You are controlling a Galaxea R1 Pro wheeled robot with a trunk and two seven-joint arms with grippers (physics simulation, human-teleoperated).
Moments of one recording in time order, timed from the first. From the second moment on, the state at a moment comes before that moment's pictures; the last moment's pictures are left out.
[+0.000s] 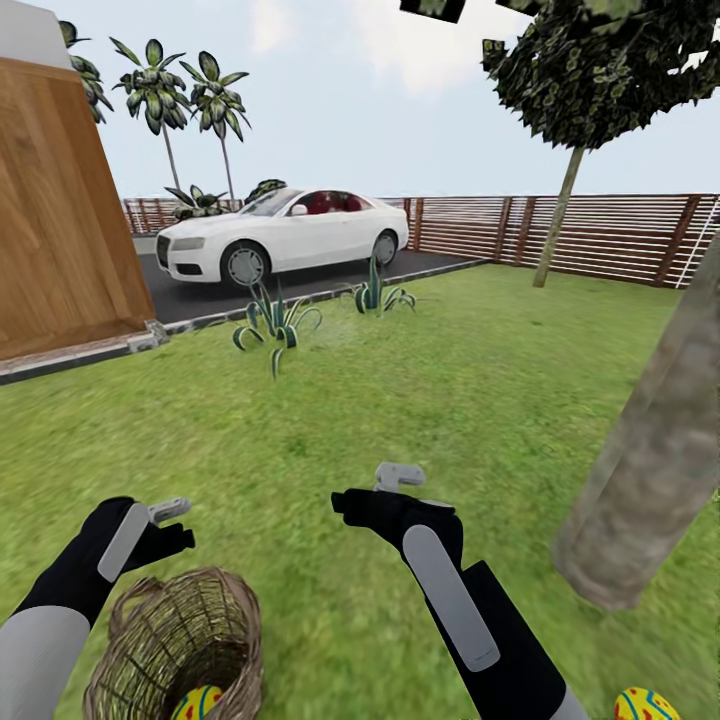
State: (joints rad) left arm -0.66 0.25 0.07 -0.87 0.52 1.01 0.33; right arm -0.48 0.16 0.49 -1.58 -0.83 0.85 -0.73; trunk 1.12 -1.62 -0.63
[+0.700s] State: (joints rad) left arm -0.66 0.27 0.07 -0.87 0.52 1.01 0.33; right arm -0.48 0.16 0.49 -1.58 -0.83 0.85 -0.73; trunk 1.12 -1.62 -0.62
